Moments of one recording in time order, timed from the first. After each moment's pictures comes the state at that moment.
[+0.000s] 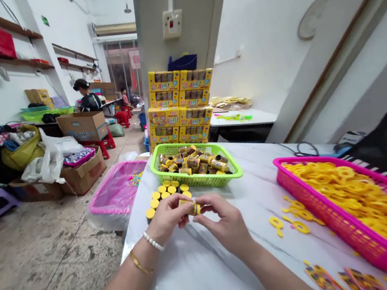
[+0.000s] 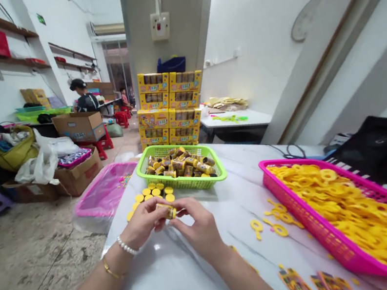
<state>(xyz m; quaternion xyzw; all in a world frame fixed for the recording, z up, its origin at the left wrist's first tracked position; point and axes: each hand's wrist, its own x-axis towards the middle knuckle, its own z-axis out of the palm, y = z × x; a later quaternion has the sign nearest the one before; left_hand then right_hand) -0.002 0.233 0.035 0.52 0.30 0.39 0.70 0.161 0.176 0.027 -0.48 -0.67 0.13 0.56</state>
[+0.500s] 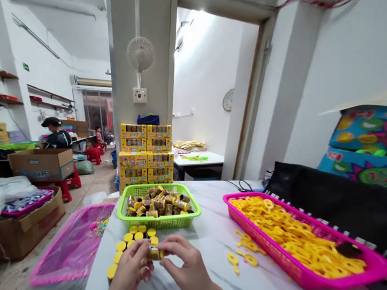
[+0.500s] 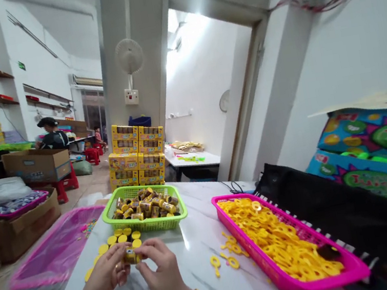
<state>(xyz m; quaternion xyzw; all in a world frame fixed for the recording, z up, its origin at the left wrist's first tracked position) 0.002 0.235 0.027 0.42 0.33 0.43 0.73 0.161 0.176 0.026 -0.45 -0.68 0.07 0.57</state>
